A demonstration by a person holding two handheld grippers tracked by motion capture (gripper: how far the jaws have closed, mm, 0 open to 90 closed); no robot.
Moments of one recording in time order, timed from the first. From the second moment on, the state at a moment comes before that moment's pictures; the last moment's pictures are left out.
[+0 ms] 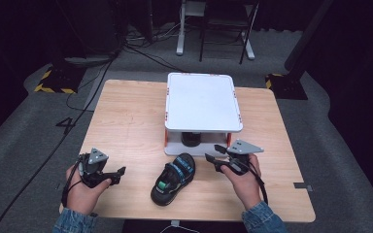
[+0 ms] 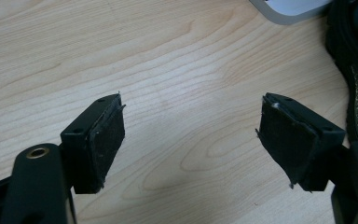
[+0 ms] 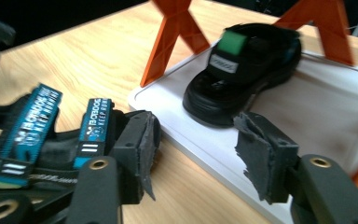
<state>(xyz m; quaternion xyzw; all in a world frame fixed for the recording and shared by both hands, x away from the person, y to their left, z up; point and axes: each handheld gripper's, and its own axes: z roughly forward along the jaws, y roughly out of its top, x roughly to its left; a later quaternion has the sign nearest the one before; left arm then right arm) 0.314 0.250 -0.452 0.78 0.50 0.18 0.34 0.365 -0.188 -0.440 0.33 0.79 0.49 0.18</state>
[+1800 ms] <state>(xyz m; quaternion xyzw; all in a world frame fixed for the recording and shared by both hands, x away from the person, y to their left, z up) 0.308 0.258 -0.455 0.77 0.51 0.18 0.33 0.336 -0.117 -0.430 0.24 0.85 0.46 0.12</state>
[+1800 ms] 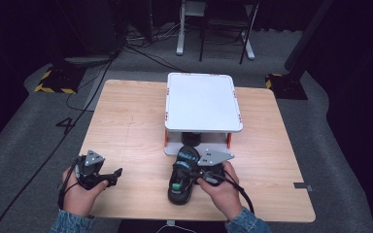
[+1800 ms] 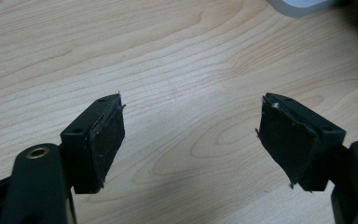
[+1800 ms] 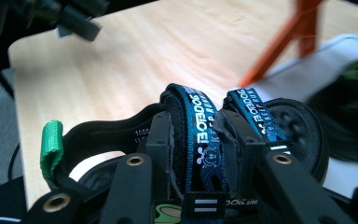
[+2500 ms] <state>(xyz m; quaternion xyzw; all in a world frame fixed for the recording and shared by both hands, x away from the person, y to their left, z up) 0.305 0.259 -0.457 0.78 0.51 0.18 0.33 0.384 -0.190 -0.433 0.28 0.83 0.46 0.17</state>
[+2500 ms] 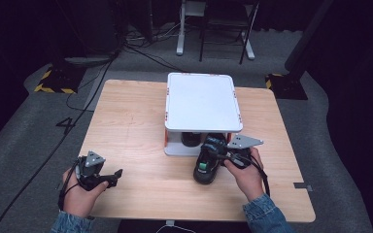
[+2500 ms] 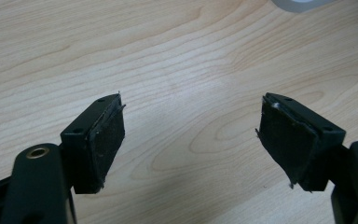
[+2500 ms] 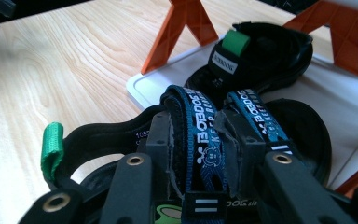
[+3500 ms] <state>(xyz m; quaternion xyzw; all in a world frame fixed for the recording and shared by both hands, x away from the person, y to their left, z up) 0.312 0.253 -0.454 0.78 0.50 0.17 0.33 0.331 -0.142 -0.420 0.25 0.83 0.47 0.13</state>
